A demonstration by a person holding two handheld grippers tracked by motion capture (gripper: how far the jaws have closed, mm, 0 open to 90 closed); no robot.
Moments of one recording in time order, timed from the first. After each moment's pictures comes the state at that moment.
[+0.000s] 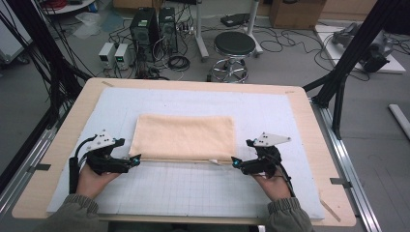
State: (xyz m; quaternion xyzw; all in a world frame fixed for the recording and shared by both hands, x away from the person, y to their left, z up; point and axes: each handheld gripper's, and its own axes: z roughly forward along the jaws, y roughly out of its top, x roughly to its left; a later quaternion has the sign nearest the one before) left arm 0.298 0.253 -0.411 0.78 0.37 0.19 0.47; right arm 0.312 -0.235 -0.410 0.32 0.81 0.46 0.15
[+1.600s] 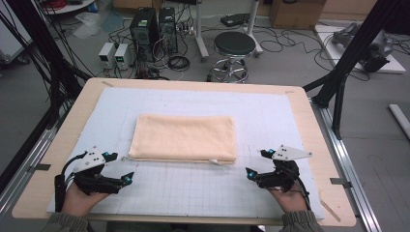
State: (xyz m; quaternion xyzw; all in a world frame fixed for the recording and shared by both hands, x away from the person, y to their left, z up) left arm 0.245 0.264 -0.408 0.79 0.35 0.19 0.46; right arm 0.272 -0.274 -0.411 0.34 0.80 0.47 0.16
